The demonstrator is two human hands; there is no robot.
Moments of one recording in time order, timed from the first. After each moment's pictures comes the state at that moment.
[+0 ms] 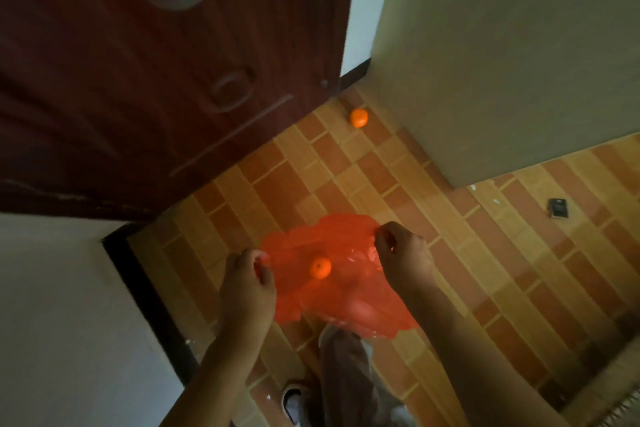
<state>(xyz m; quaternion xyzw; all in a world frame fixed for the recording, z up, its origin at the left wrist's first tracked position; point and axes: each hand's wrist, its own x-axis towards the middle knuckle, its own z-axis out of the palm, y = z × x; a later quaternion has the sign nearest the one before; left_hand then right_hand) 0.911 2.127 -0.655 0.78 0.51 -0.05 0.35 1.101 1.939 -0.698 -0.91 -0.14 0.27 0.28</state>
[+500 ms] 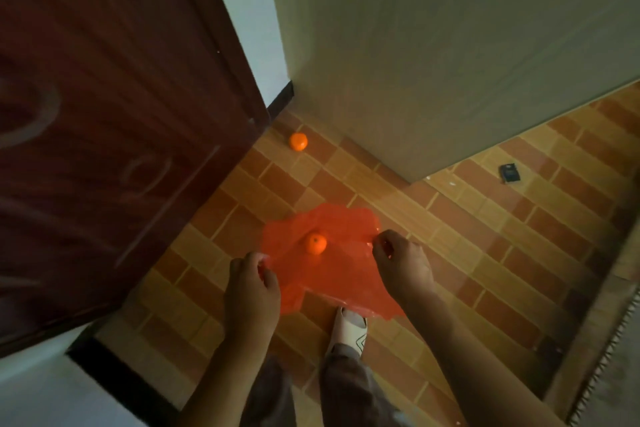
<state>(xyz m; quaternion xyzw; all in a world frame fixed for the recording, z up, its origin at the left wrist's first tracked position) 1.078 2.125 -0.662 0.84 0.42 -0.12 0.33 1.195 1.891 -0.703 -0.93 -0.01 0.24 0.26</state>
